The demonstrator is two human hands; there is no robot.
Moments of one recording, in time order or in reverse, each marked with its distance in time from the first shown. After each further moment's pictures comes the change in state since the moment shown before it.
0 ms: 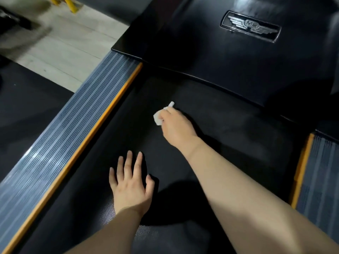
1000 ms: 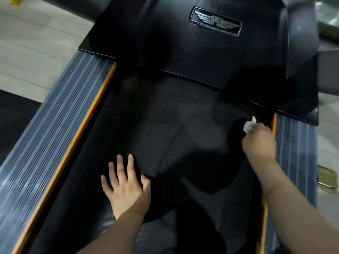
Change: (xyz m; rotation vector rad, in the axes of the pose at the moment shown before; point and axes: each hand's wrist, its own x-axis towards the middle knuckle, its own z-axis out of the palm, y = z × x) left_hand 0.000 0.000 0.003 -0.022 0.024 0.000; right_hand -0.157 0.142 -0.077 -0.146 0.363 0.965
